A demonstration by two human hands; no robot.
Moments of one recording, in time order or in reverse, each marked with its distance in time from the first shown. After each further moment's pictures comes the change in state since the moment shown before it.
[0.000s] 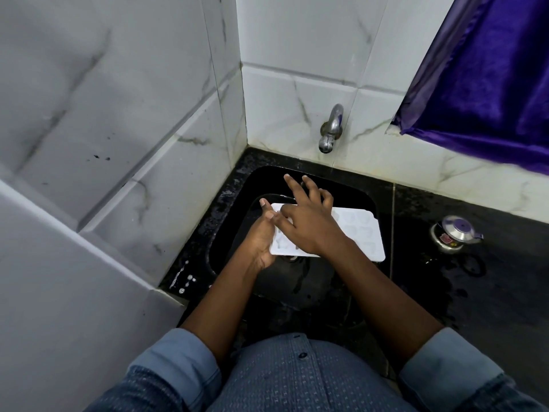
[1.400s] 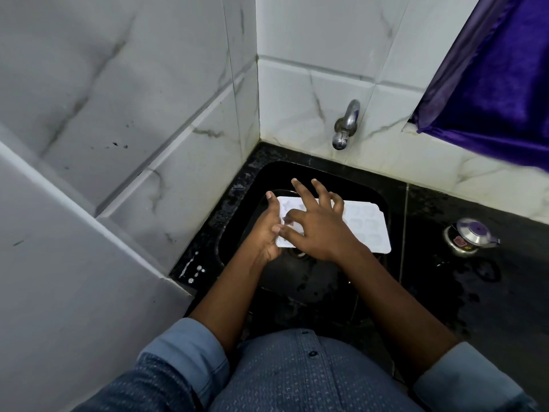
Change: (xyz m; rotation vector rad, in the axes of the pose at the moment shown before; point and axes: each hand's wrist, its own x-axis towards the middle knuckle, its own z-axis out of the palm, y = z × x) left_hand 0.003 0.009 -0.007 0.028 0.060 -0.103; right_hand -0.016 -0.001 0.006 -0.040 -0.038 -0.077
